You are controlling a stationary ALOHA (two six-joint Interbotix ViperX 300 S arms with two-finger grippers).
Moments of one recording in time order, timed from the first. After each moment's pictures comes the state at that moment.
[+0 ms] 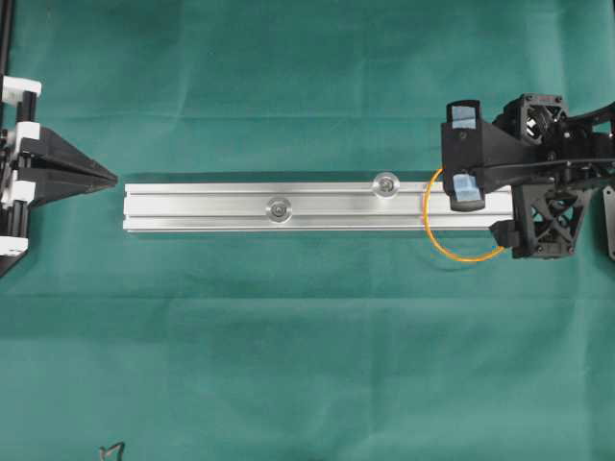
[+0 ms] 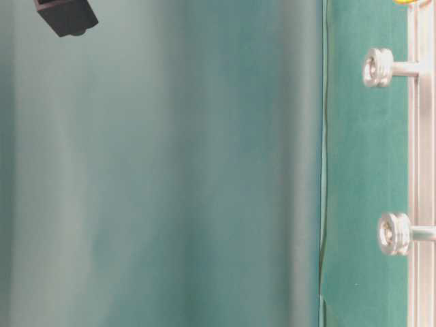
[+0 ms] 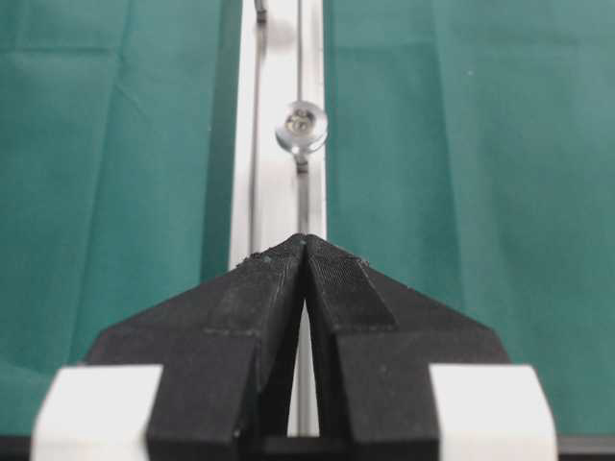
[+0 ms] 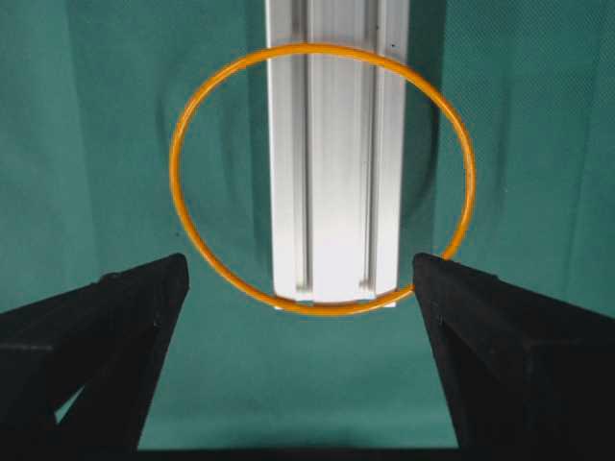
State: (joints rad) left arm -0.01 -0.96 1.01 0.03 0.42 -0.01; right arm 0.01 -0.38 0.63 -0.04 1.04 0.19
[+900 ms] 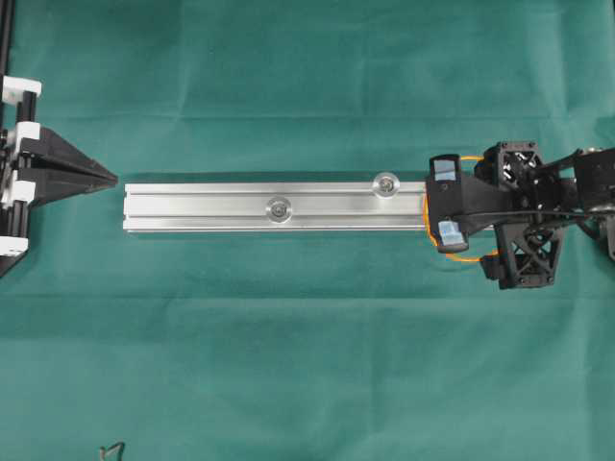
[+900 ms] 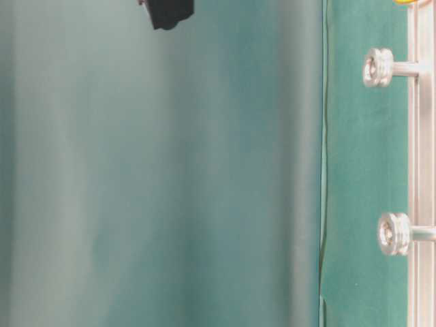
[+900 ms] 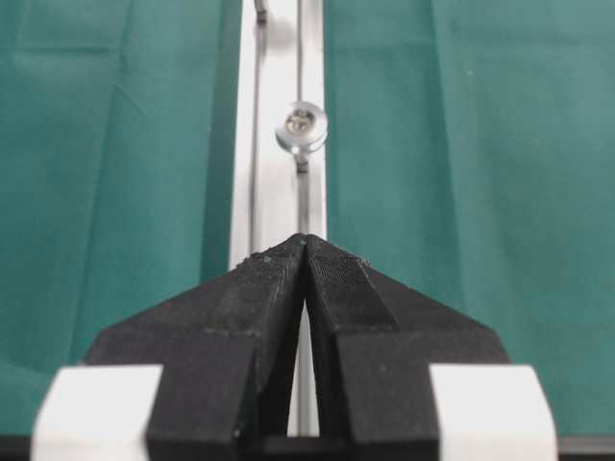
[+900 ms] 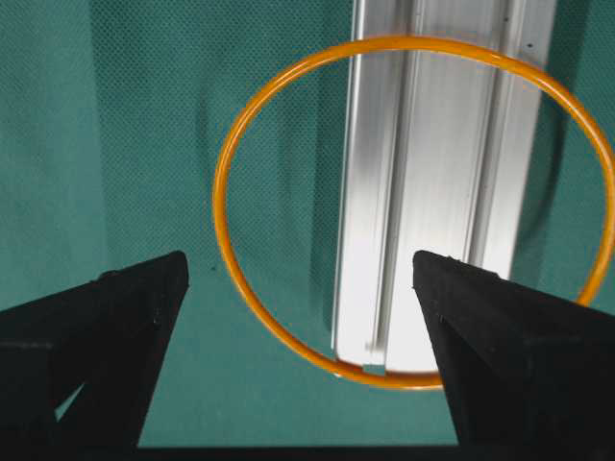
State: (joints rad) left arm -0.01 -0.96 1.01 0.03 0.42 -0.01; right arm 0.08 -0.27 0.79 0.01 0.79 0.19
